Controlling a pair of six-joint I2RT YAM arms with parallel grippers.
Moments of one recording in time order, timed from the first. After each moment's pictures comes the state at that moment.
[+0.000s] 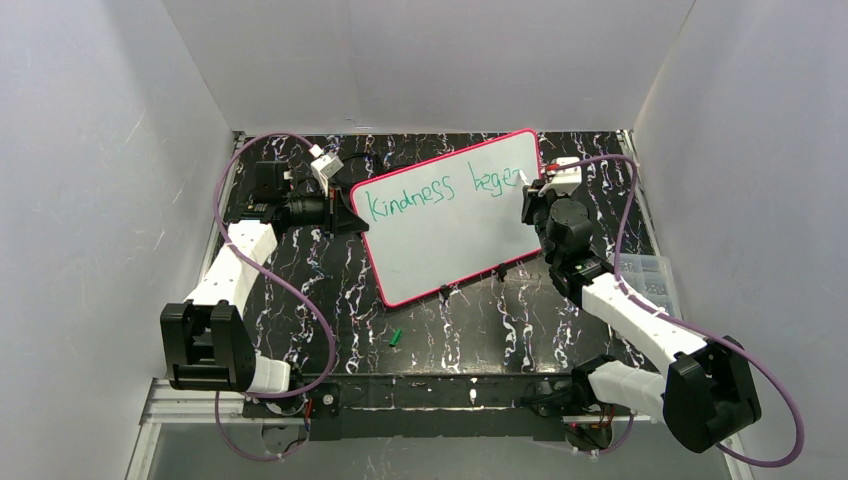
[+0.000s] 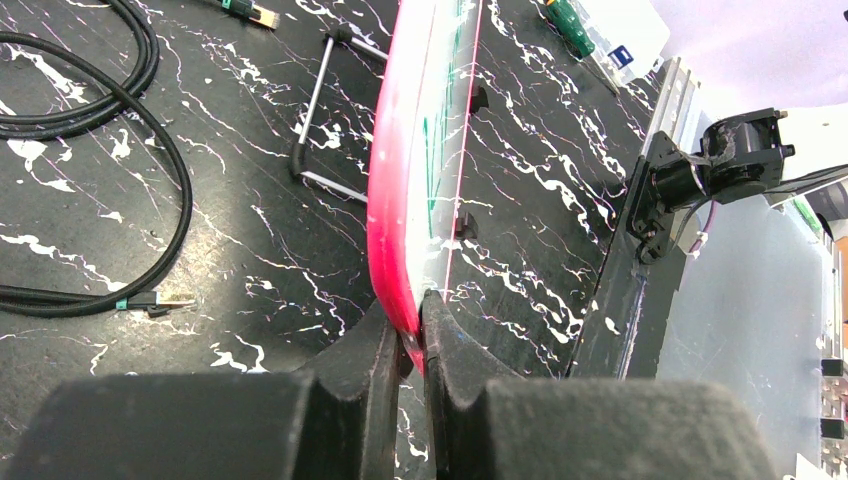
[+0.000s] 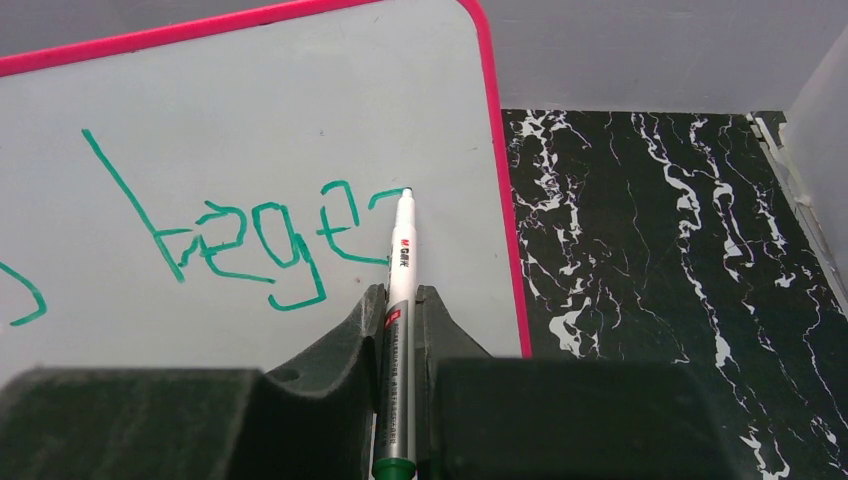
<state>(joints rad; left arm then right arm) -0.04 1.38 1.06 -0.46 1.03 0.18 0.47 1.11 0.65 0.39 0.35 0.09</state>
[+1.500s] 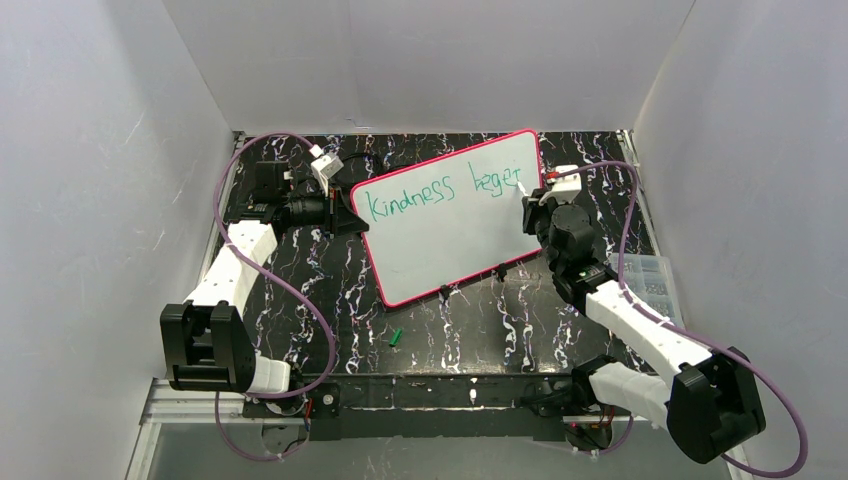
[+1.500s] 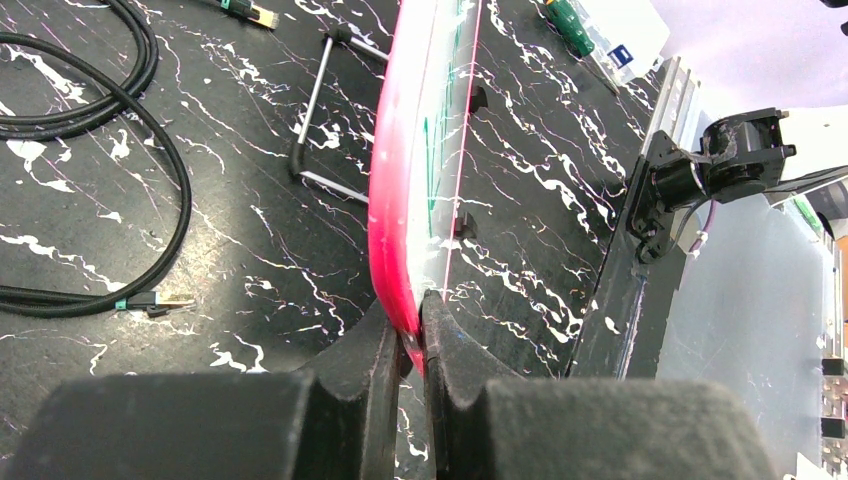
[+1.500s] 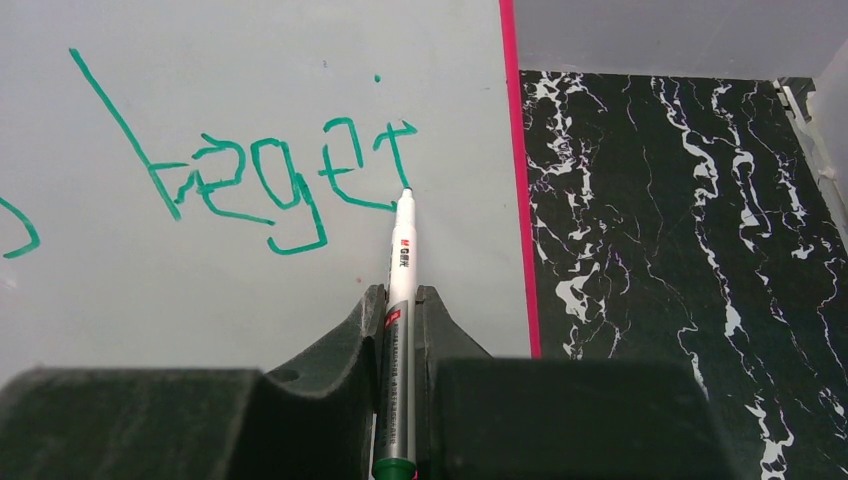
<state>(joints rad) -0.04 1.38 1.06 -0.47 1.03 0.18 0.47 1.06 0.61 0.33 0.30 0.10</state>
